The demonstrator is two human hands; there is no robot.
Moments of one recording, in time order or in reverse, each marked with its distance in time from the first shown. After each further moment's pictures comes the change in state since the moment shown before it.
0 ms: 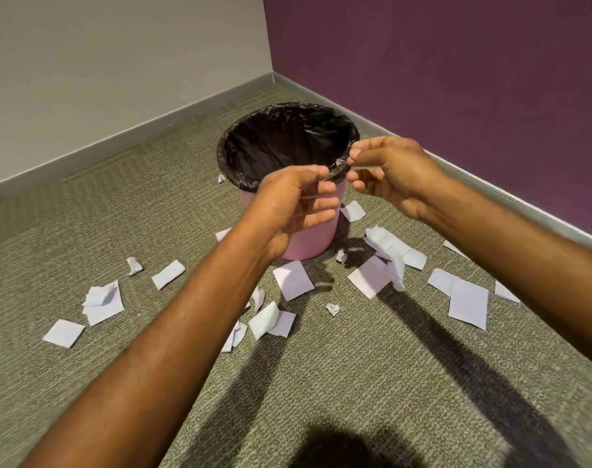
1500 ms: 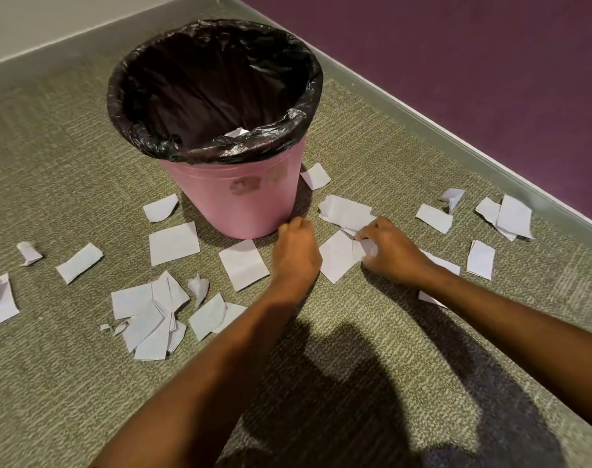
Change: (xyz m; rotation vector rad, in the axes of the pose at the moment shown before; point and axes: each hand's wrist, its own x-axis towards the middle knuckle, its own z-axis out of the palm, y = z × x) left_hand 0.123 -0.238 0.029 1.363 0.149 0.353; right_hand 0.027 0.219 -0.145 -1.253 -0.145 -0.057
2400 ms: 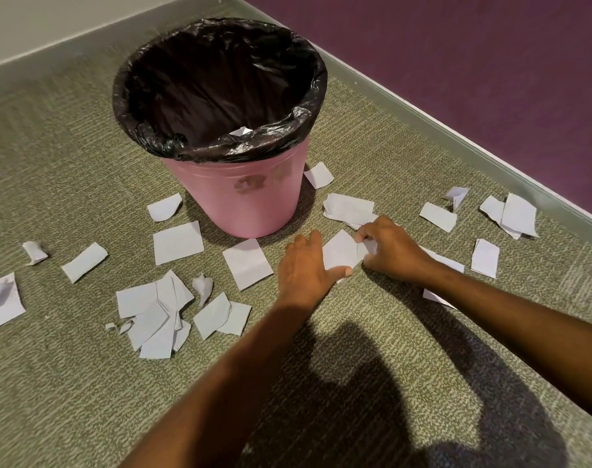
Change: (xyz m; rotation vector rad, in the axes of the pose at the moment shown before) left_hand -0.028 0.001 0.006 -0.035 -0.199 -0.054; right_hand 0.004 -0.003 0.003 0.034 -0.006 -0.020
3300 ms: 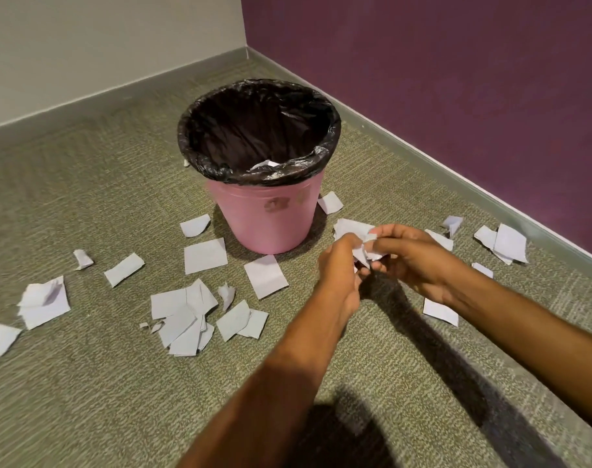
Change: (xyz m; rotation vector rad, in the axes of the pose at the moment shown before) left_hand -0.042 0.084 -0.078 -1.749 -0.112 -0.526; right_hand -0.059 -0.091 -0.072 1.326 -0.036 0.287
